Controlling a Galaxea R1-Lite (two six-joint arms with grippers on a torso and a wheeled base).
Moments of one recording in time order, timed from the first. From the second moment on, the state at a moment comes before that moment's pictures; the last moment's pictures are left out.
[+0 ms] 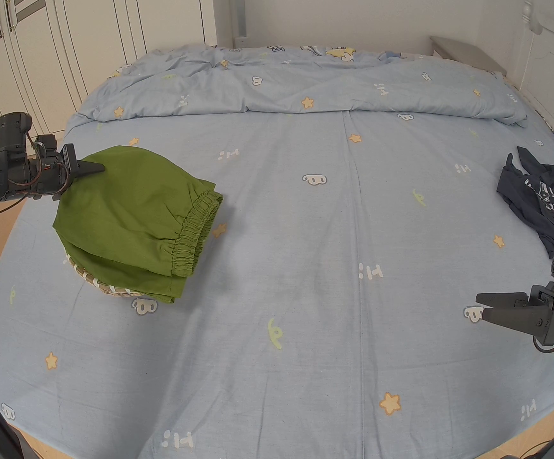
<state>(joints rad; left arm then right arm) 0.24 1.96 -1.57 0.01 -0.72 -0.34 0.05 1.24 -0.36 -0.53 0.96 0.29</state>
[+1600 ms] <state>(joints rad) 0.29 1.95 -1.57 0.01 -0.57 -0.30 0.05 1.24 -0.36 -0.53 0.96 0.29</state>
